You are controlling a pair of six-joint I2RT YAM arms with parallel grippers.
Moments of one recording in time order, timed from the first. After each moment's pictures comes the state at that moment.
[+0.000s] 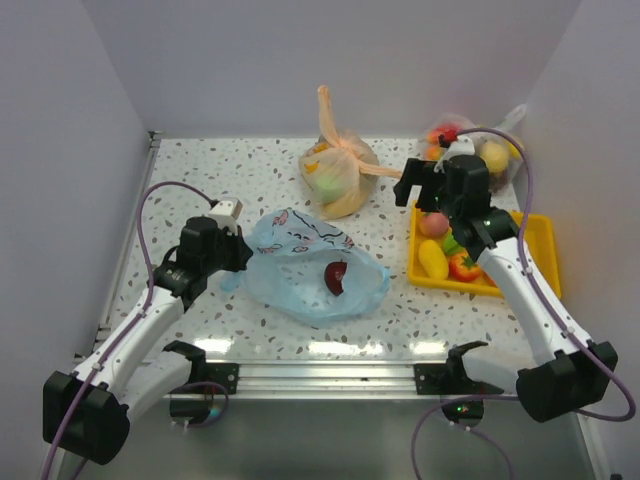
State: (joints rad) left arm -0.31 0.92 0.62 -0.30 0.12 -0.25; right arm 0.22 1.19 1.13 -0.43 0.08 0.33
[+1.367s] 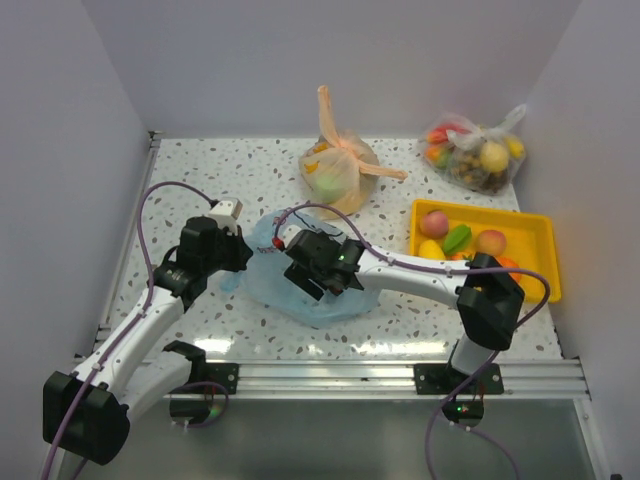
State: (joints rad) left arm -0.31 0.92 0.62 -0.30 0.12 -0.25; right arm 1.07 1.69 1.26 -0.60 0.36 0.02
